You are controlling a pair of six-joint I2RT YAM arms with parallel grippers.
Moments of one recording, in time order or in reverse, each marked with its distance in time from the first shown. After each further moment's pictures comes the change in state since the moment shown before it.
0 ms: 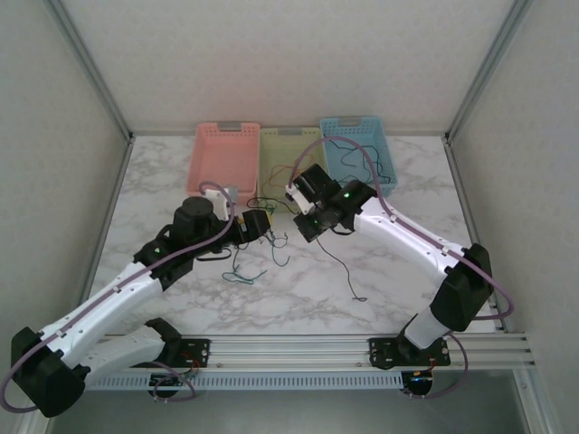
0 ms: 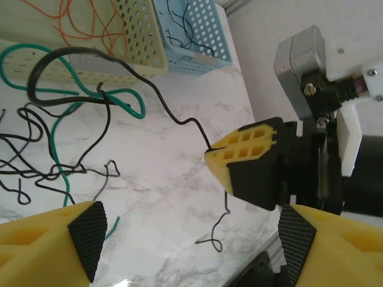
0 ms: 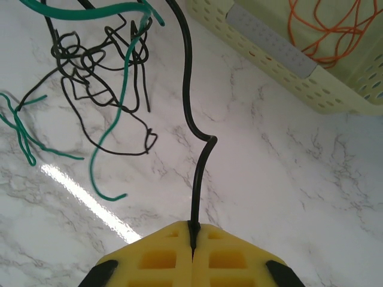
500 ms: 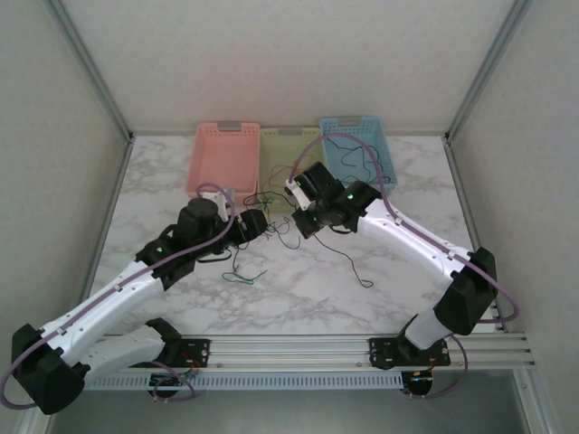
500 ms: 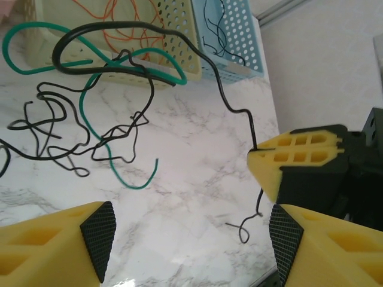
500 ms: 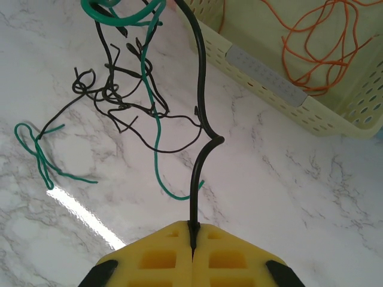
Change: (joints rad) left arm -0.021 -0.001 0.015 -0.082 -0.111 -0.009; right arm 0.007 -0.031 0.000 0.054 0.003 0.032
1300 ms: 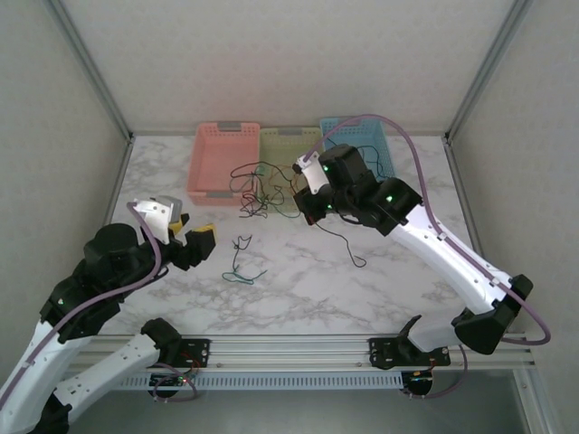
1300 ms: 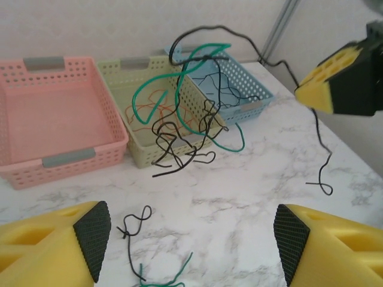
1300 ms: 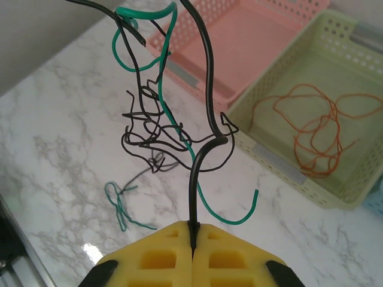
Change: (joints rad) left arm 0.000 -0.389 0.263 -0.478 -0.179 0.605; right arm 0.000 -0.157 0.130 0.035 -0.126 -0.016
